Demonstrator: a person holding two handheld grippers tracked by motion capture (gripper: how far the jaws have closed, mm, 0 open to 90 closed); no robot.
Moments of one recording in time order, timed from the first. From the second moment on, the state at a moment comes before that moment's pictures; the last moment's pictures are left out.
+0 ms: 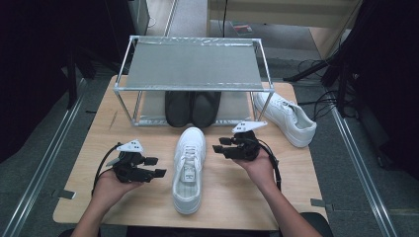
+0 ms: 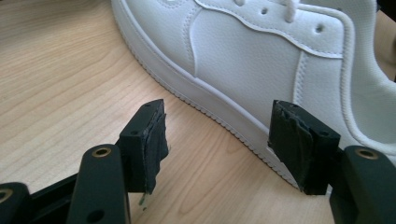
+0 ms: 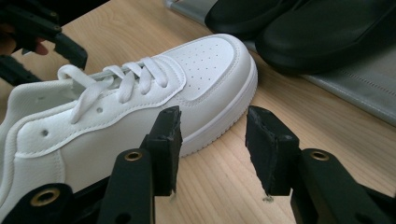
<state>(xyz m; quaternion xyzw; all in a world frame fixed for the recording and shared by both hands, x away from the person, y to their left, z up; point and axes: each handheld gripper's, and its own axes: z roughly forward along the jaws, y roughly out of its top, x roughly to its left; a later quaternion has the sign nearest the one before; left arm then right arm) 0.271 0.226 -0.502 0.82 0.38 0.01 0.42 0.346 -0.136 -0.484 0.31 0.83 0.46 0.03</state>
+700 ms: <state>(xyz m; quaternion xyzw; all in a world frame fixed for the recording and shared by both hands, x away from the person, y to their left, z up) 0.291 0.225 -0.505 0.82 0.39 0.01 0.41 0.347 -0.195 -0.479 0.37 0.80 0.47 0.08</state>
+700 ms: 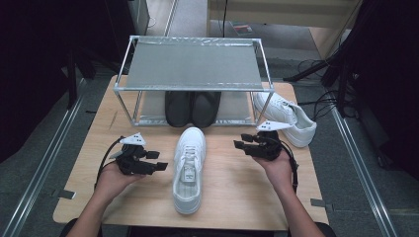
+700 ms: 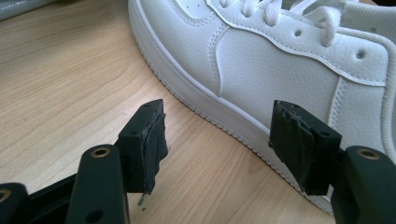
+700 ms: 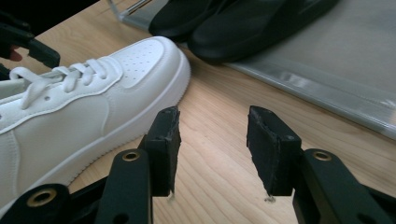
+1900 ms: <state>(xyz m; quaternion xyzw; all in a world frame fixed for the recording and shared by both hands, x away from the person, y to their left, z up) 0.291 0.221 -0.504 0.83 0.37 0.02 0.41 0.398 -0.278 -0.477 0.46 0.75 0.45 0.14</state>
